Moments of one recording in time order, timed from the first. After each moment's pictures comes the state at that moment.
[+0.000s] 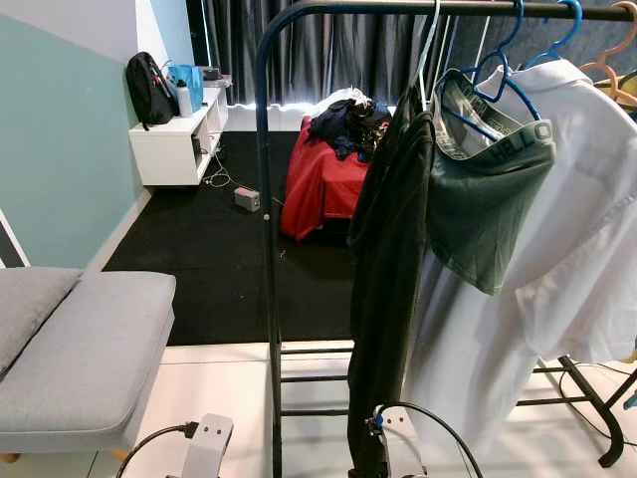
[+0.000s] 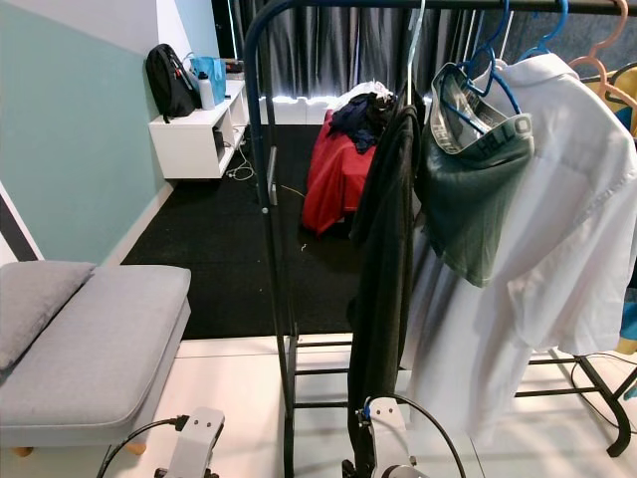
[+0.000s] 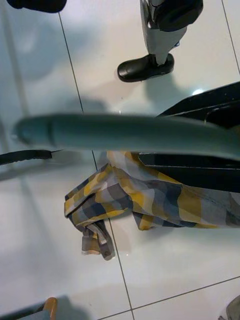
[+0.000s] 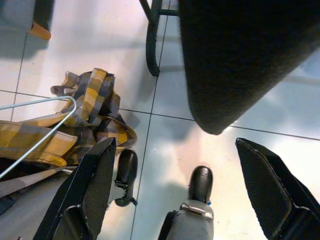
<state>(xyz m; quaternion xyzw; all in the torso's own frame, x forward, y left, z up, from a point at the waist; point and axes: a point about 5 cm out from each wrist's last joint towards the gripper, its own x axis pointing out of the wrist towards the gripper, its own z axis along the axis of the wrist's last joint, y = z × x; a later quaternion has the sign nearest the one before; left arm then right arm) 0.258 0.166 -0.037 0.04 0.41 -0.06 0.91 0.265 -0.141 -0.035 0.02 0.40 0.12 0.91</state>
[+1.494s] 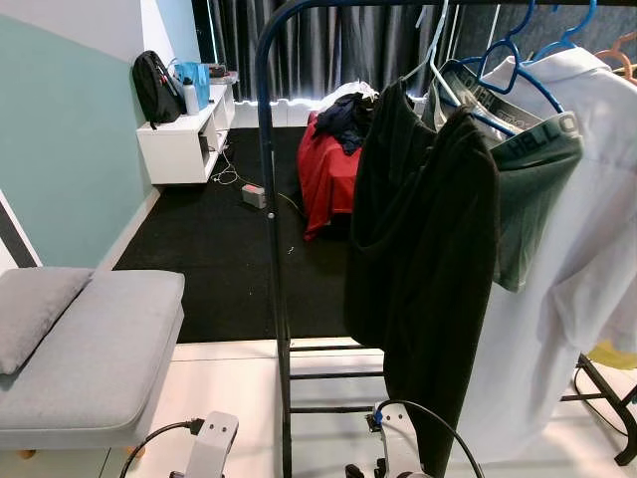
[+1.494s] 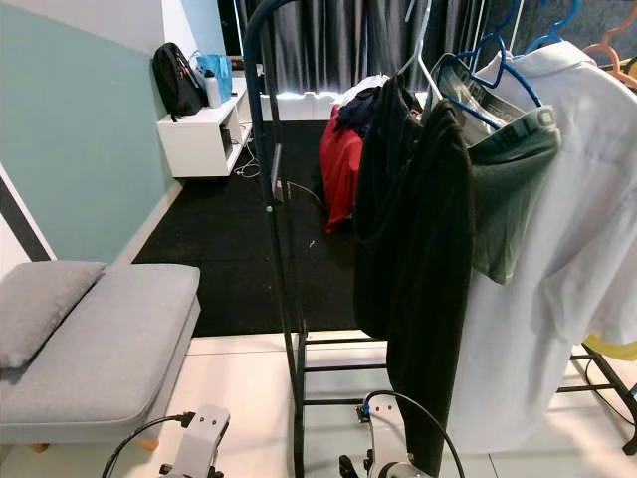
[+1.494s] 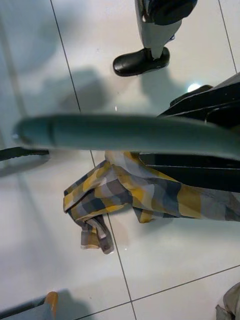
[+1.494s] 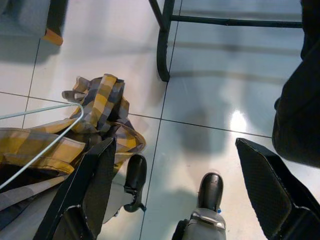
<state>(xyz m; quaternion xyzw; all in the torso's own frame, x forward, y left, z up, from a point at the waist) 0.261 0.162 -0.035 0.06 0.41 -0.08 0.91 0.269 -0.139 -0.032 0.03 0.39 0.12 0.91</state>
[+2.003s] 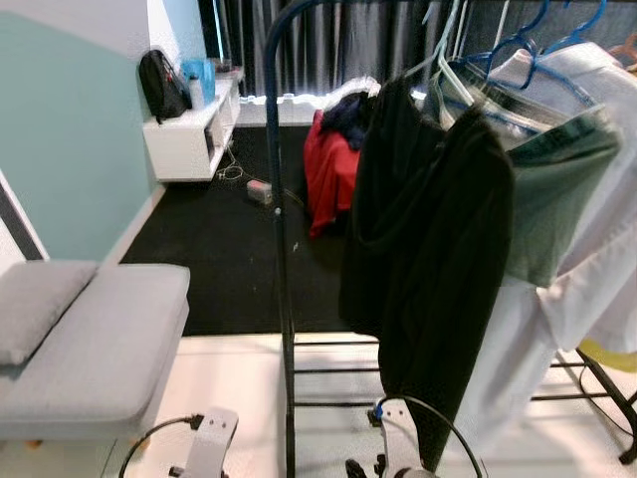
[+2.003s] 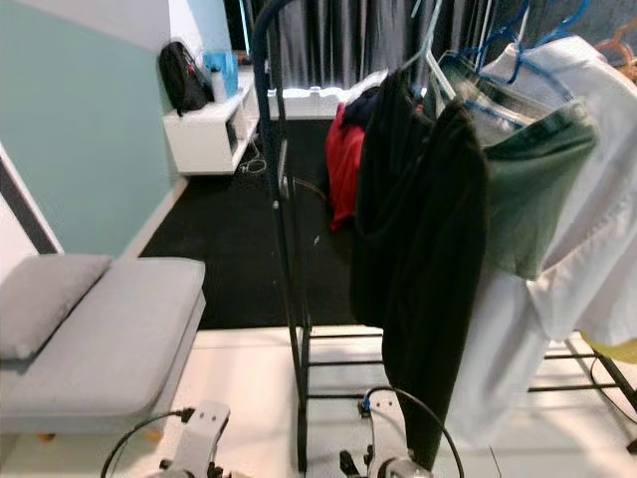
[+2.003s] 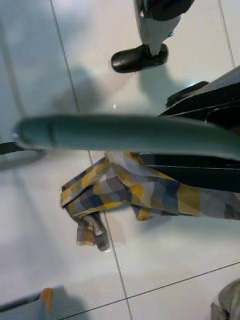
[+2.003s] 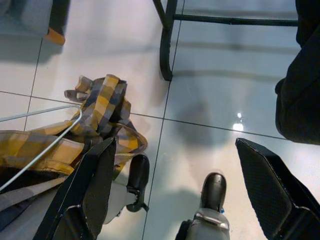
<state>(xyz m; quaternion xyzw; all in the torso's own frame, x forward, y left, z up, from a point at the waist) 0.260 0.164 -0.036 0.06 0.41 -0.08 0.91 0.269 -0.139 -0.032 0.03 0.39 0.11 0.91</state>
